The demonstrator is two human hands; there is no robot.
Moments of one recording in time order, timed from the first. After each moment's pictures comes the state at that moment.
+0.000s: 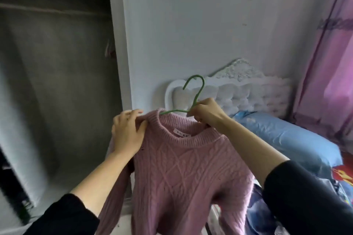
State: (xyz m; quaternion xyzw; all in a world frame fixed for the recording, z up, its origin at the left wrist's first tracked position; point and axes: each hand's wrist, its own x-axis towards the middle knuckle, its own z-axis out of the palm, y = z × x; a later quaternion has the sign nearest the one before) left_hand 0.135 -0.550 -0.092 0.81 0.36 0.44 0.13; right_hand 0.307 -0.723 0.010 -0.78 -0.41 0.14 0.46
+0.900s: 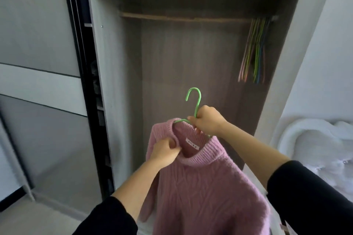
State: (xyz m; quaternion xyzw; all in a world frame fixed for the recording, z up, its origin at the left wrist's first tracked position) left_hand 0.011 -0.153 -0.117 0.72 0.54 0.30 0.32; right_hand 0.161 -0.194 0.011 -0.71 -0.67 0.10 0.21
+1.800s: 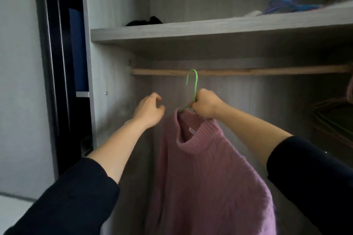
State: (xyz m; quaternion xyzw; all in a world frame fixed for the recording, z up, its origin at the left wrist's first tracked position) left_hand -0.111 0.308 0.158 0.78 0.46 0.42 0.03; right_hand 0.054 0.217 0.196 -0.71 -0.63 -0.05 0.31
